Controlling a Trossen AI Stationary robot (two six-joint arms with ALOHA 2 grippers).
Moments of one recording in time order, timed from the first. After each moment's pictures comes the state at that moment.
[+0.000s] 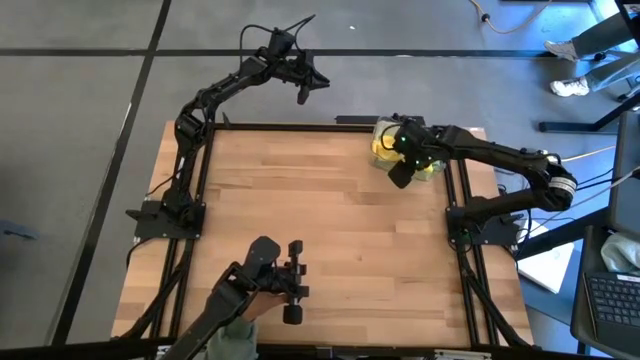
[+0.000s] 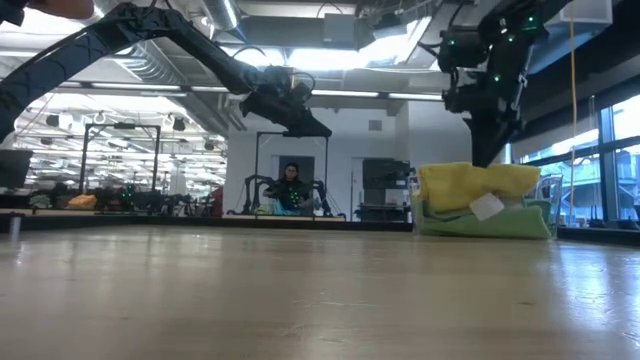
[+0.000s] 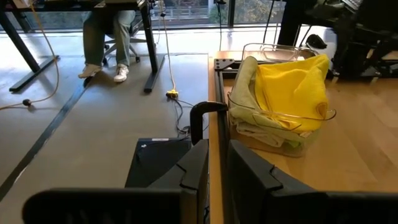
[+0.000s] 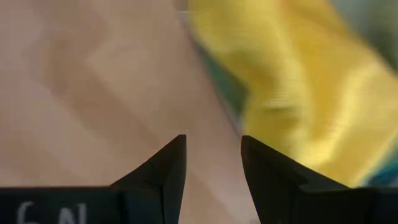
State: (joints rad) left arm 0.96 2.20 1.98 -0.33 0.82 0.48; right arm -0.56 1.28 0.96 -0.93 0.09 0.18
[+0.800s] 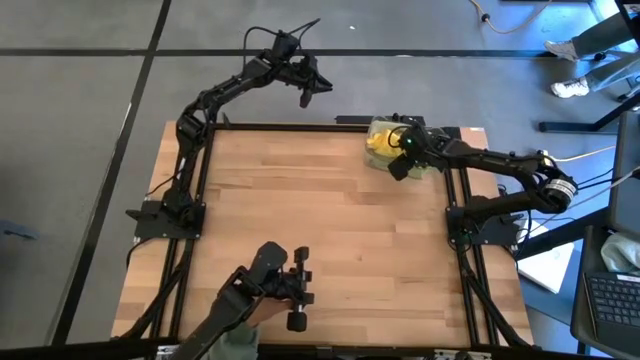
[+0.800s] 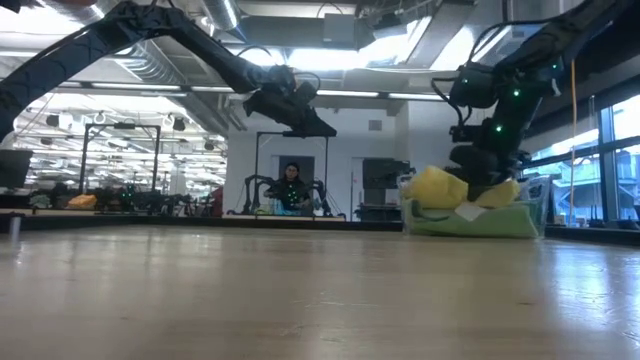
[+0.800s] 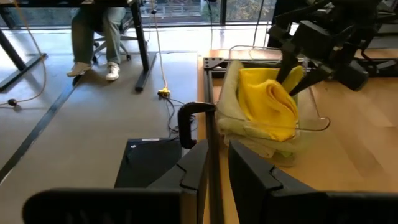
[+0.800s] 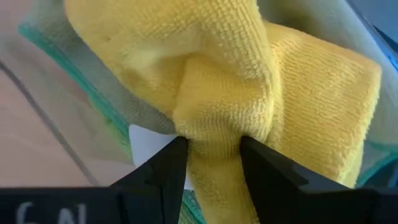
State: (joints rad) left arm 0.93 2.20 1.98 -0.35 0.82 0.48; right arm -0.71 1.28 0.66 -0.42 0.25 0.12
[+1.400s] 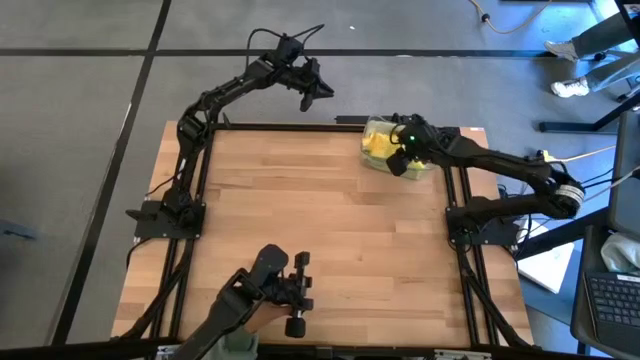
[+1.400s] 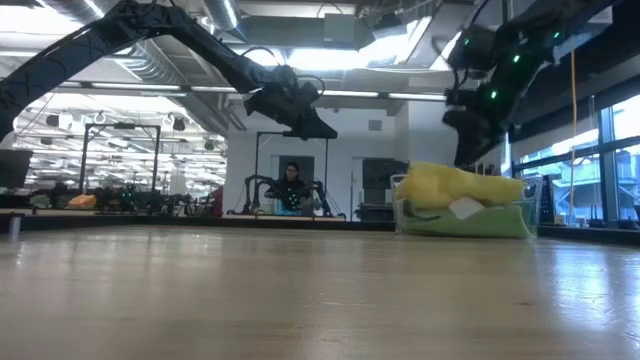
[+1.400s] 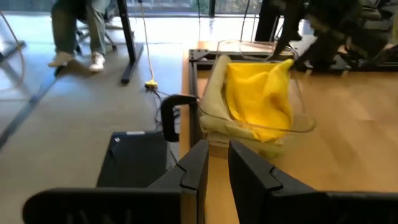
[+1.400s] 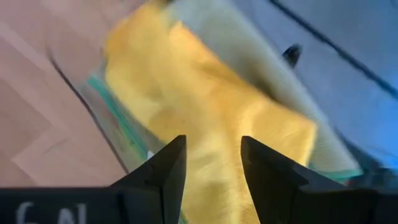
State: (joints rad) left arm 0.91 2.20 1.98 -0.41 0.84 0.50; right arm -0.62 1.19 0.77 -0.51 0.29 0.12
